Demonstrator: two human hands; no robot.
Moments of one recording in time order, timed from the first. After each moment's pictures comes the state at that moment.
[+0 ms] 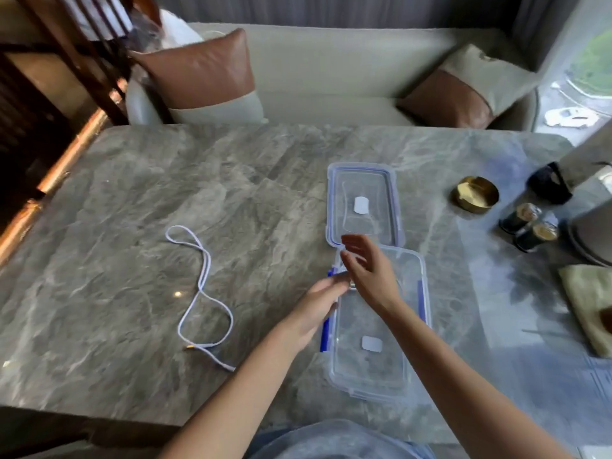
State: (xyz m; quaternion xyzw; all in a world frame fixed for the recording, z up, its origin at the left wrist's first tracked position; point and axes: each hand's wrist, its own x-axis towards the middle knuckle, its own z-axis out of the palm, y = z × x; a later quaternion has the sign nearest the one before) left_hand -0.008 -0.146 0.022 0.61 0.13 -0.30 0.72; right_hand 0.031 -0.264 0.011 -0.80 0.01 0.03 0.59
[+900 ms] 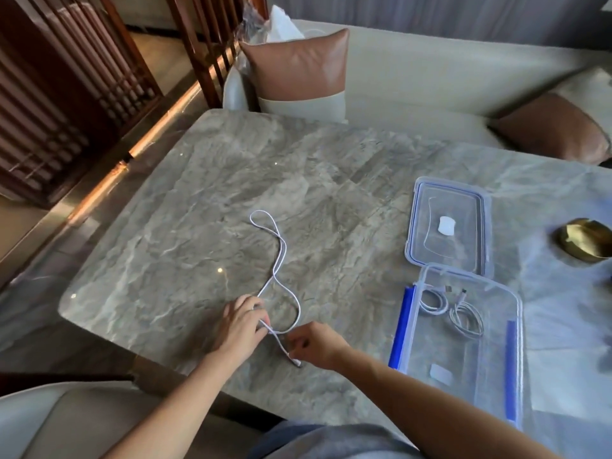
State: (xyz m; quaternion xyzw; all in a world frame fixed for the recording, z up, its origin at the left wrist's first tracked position) left_hand -0.079 0.091 -0.065 0.98 0.07 -0.09 0.16; right_hand -0.030 -0.094 -0.057 -0.84 -0.23 0.40 0.29
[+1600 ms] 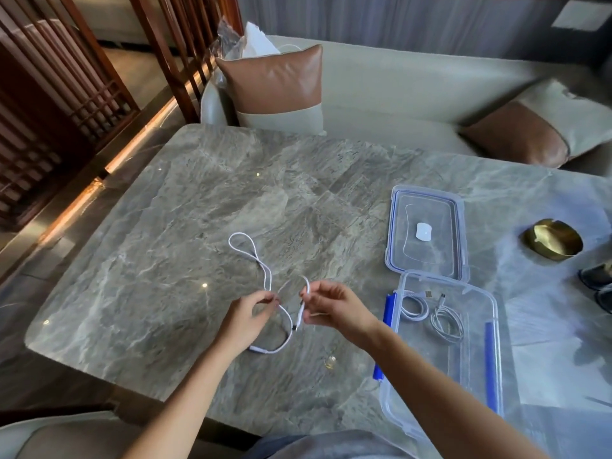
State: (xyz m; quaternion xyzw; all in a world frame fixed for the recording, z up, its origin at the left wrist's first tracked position) left_hand -0.031 0.058 -0.028 0.87 0.13 -0.04 0.48; right_hand 0.024 -0.135 0.001 -0.57 -0.02 0.39 0.72
